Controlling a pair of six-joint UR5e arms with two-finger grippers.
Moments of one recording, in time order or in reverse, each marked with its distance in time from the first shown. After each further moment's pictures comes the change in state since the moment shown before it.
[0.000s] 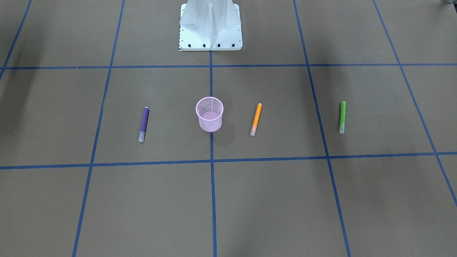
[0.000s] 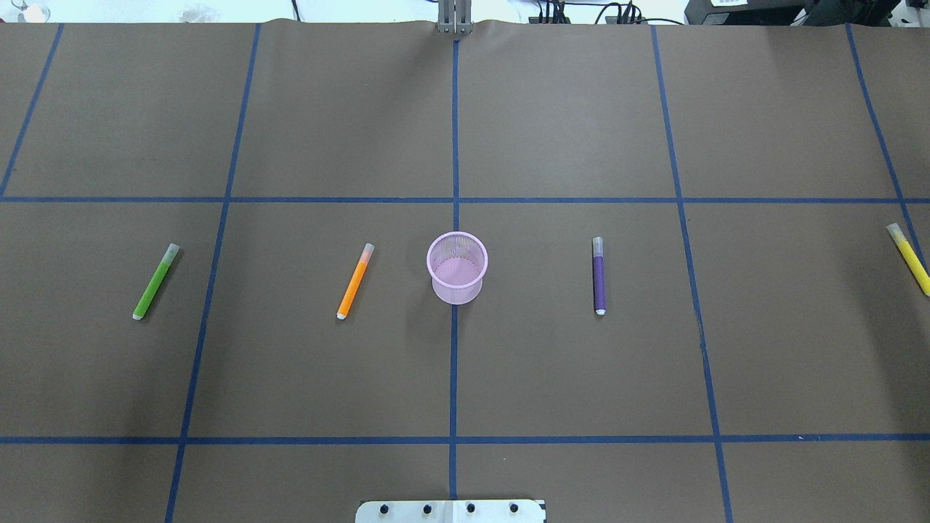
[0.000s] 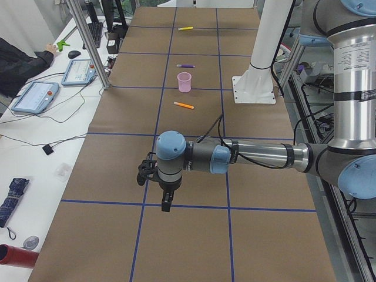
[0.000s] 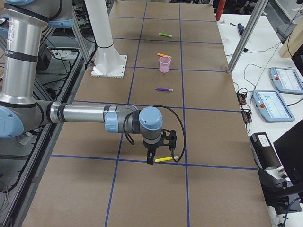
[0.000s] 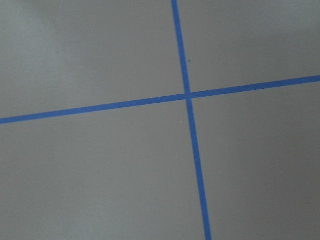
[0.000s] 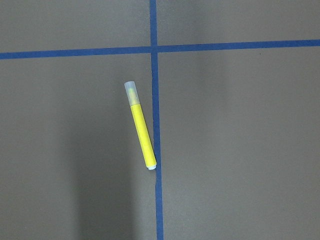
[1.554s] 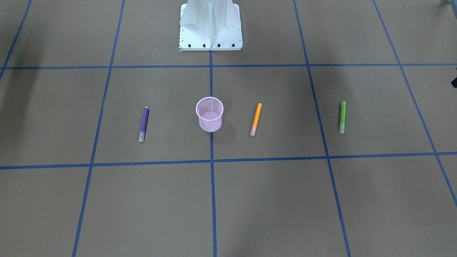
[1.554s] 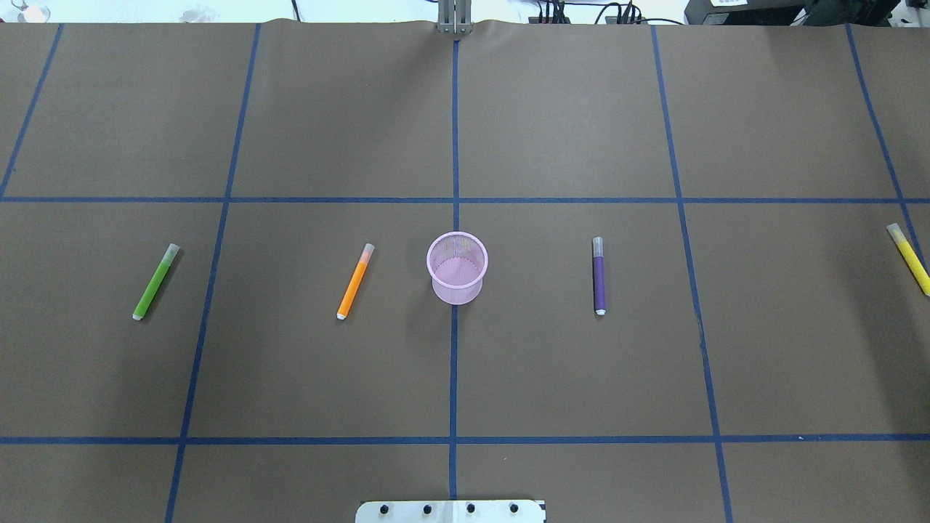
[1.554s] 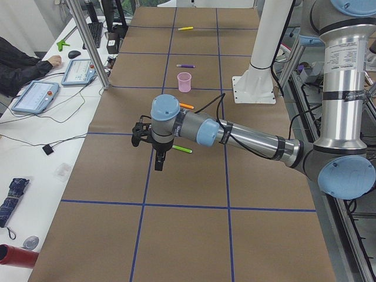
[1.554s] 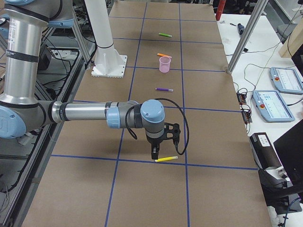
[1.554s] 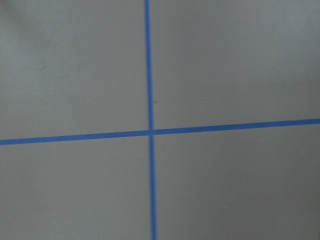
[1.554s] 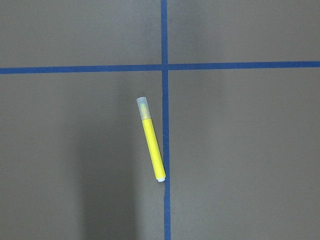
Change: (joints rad) left arm 0.162 -0.094 -0.137 -0.064 -0.126 -0.394; right arm 0.005 0.029 0.032 0.003 -0.005 0.006
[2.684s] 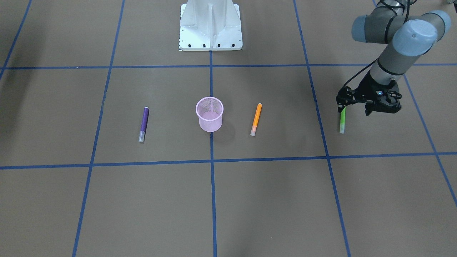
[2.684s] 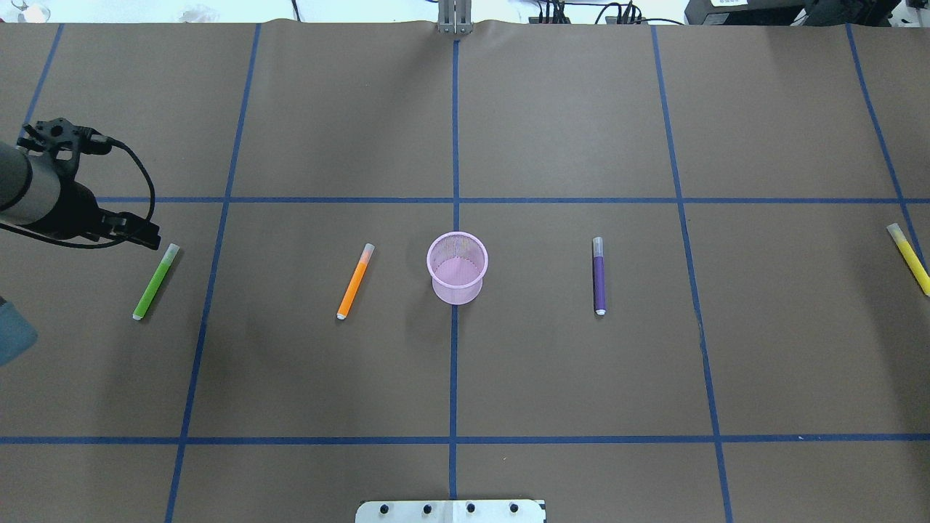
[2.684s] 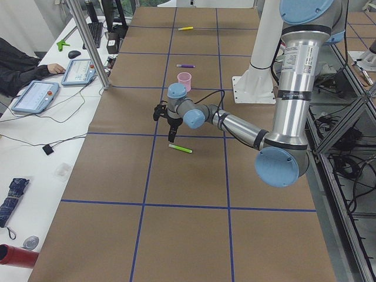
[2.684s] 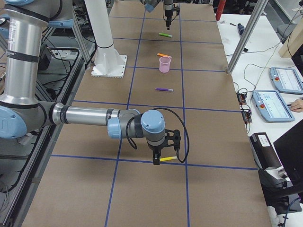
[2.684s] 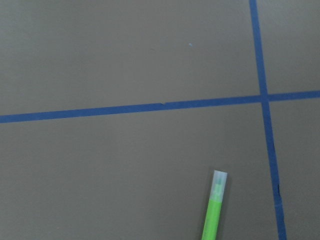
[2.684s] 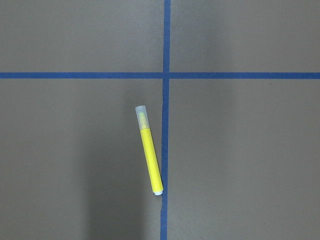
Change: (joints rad) left arm 0.558 -0.137 0.082 -0.232 0.330 -0.402; right arm -0.002 -0.001 -0.099 0.125 0.042 0.006
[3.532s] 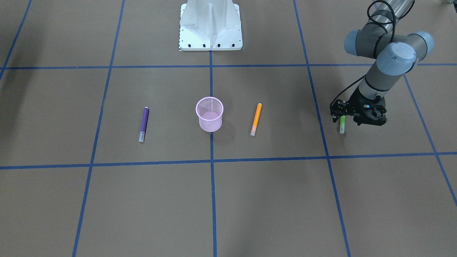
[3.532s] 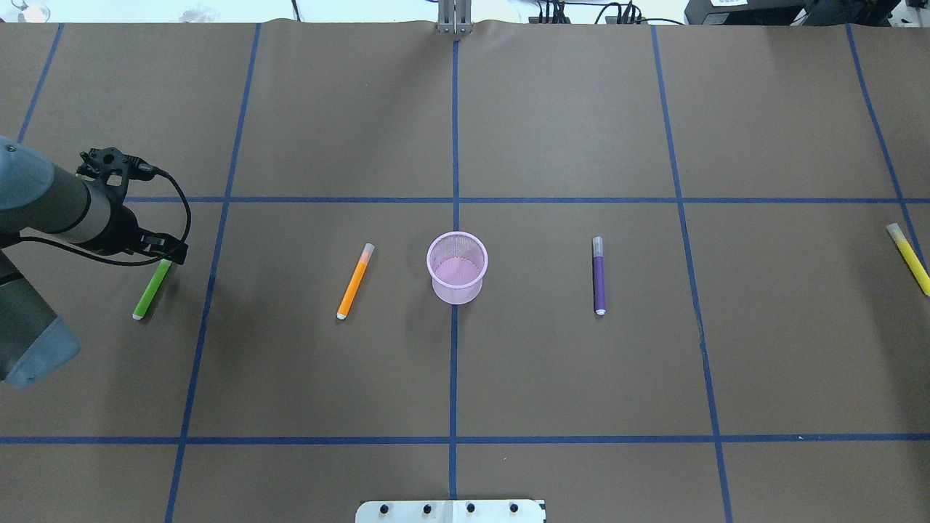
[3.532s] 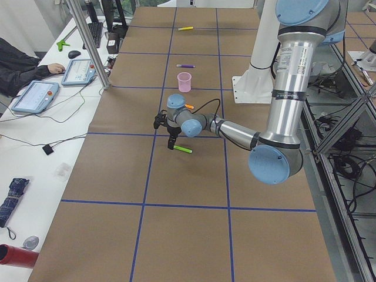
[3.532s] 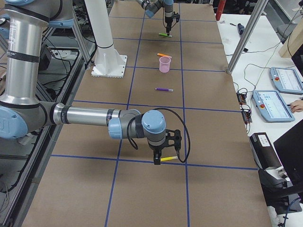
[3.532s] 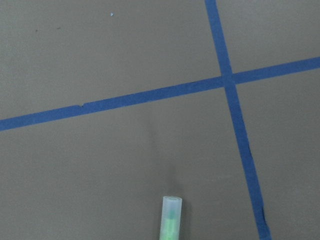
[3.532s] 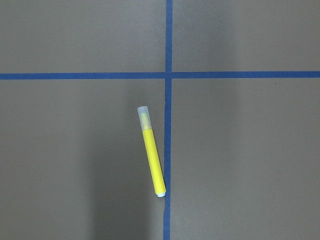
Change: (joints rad) left arm 0.048 -0.023 0.134 -0.096 0.031 -0.001; right arm 0.000 0.006 -0.004 0.001 0.005 0.002
